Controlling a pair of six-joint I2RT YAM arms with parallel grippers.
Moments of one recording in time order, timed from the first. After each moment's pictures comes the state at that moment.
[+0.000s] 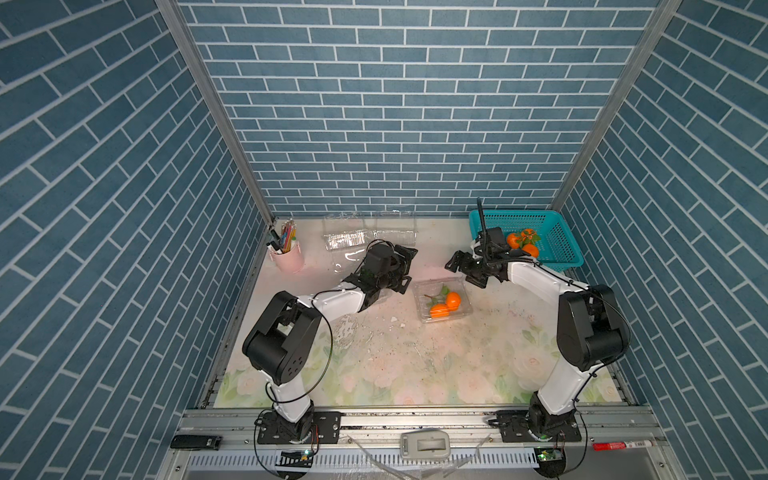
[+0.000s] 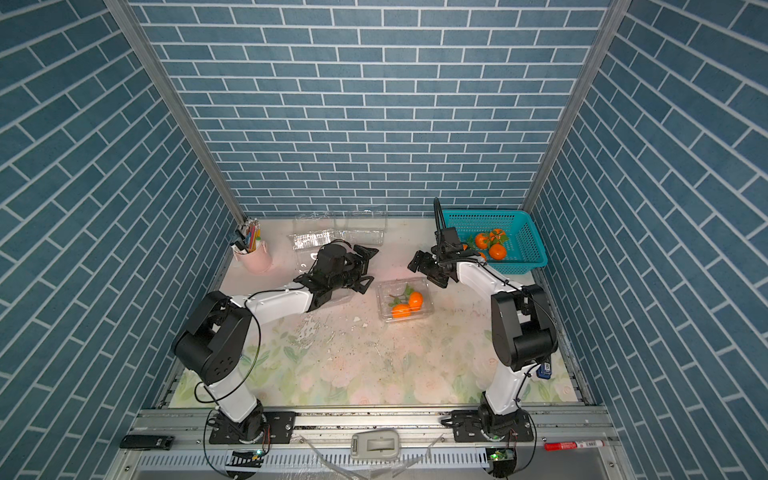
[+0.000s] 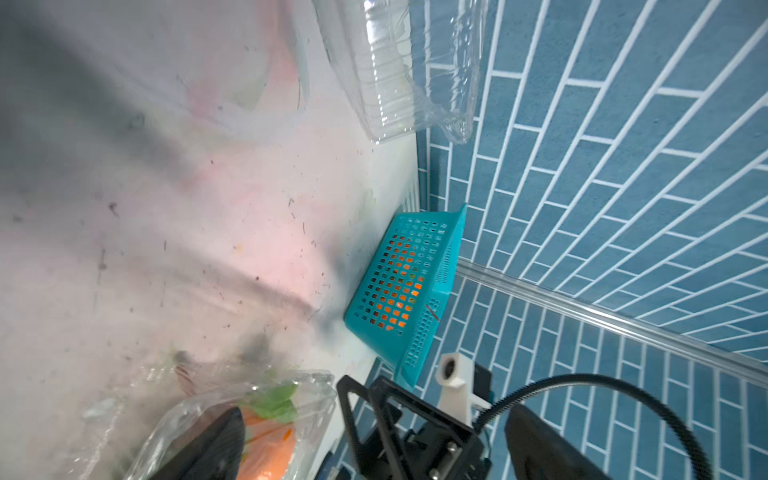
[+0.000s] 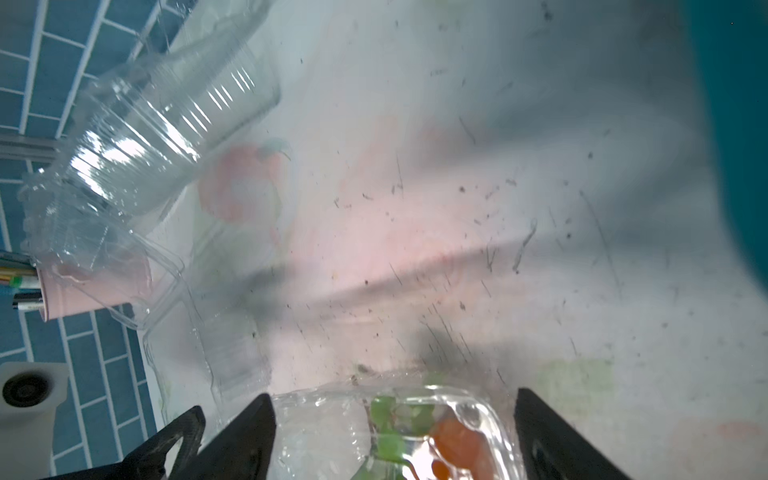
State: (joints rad) left arm -0.56 1.75 1.05 0.26 0.19 -1.64; right arm 0.35 1.78 1.26 -0.45 -0.32 0.67
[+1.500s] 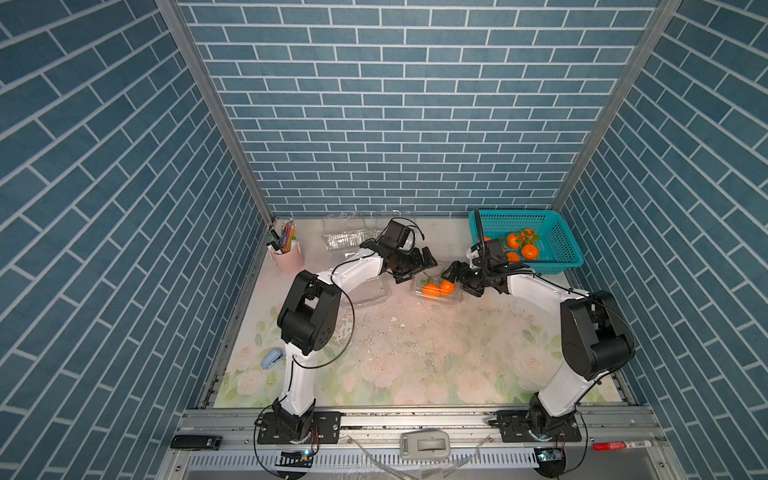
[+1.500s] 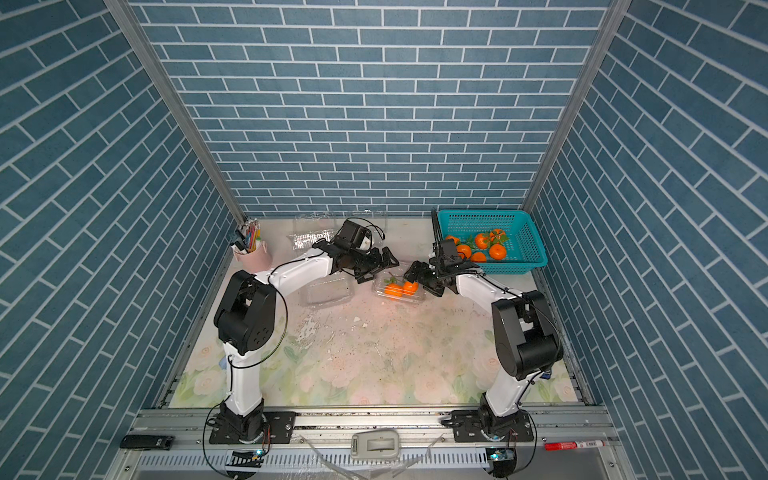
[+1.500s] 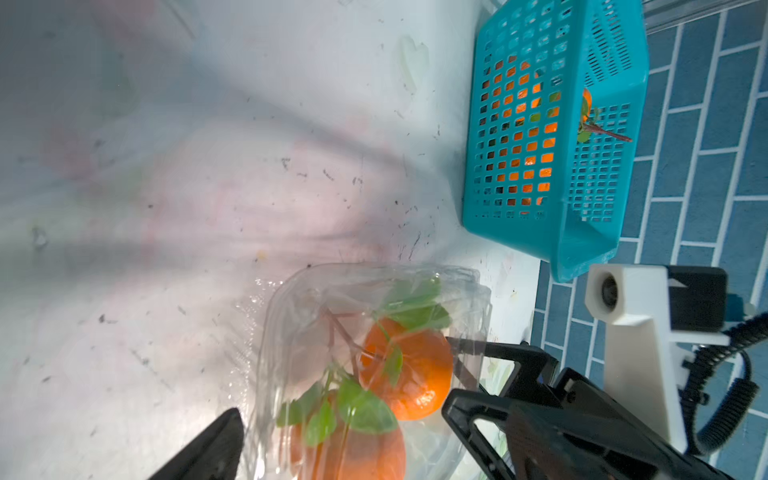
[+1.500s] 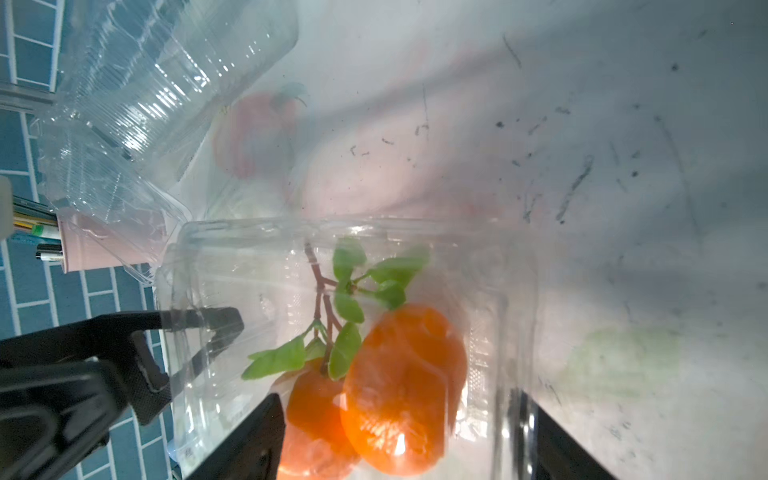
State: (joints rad) left arm -0.55 2.04 1.60 -0.43 0.44 -0.82; right arm 0.36 1.71 1.09 -0.30 -0.40 0.69
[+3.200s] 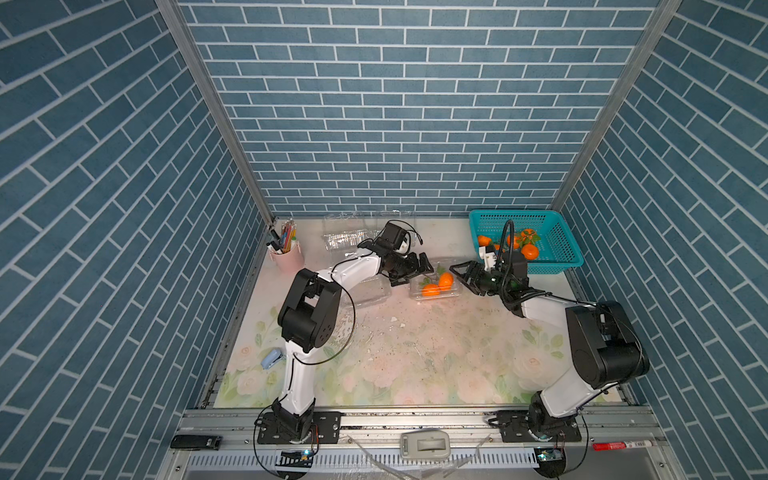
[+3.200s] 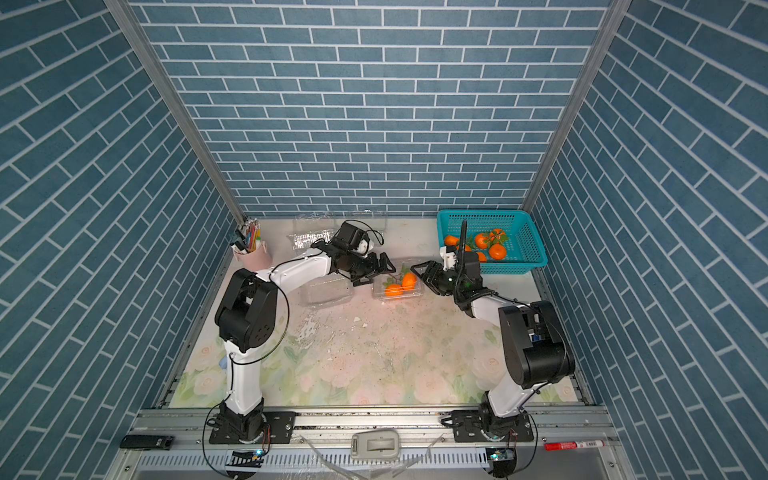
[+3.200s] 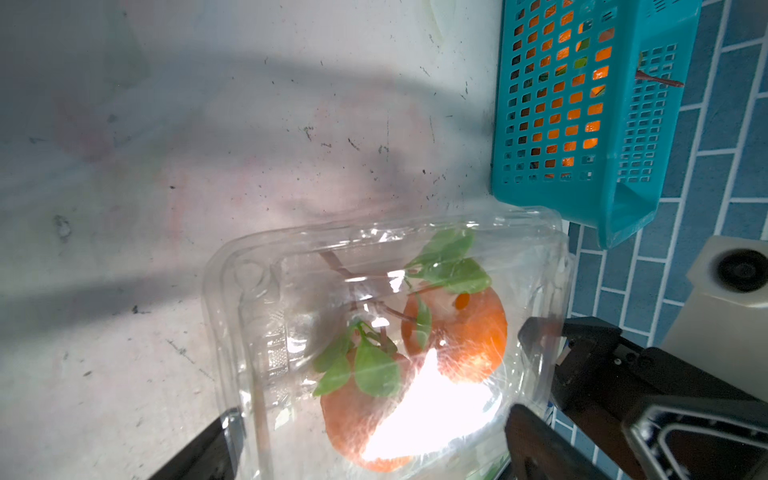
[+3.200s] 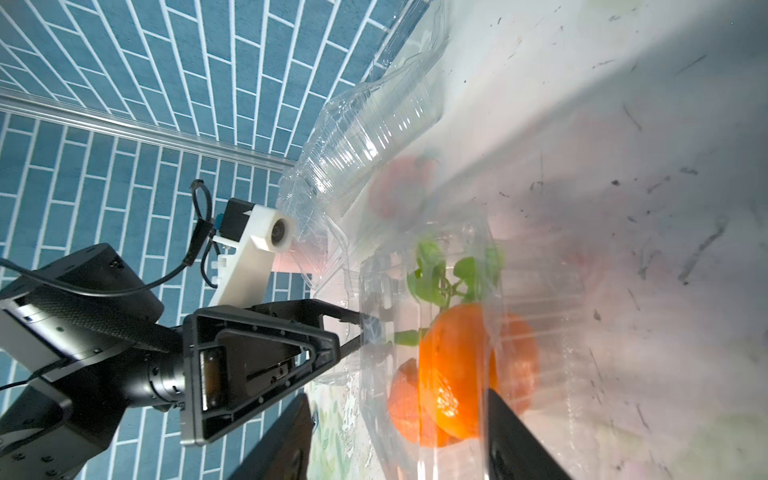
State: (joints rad) left arm -0.53 2.05 1.58 -0.48 0.49 -0.72; right arm 0.25 1.63 0.75 0.41 -0.72 0.92
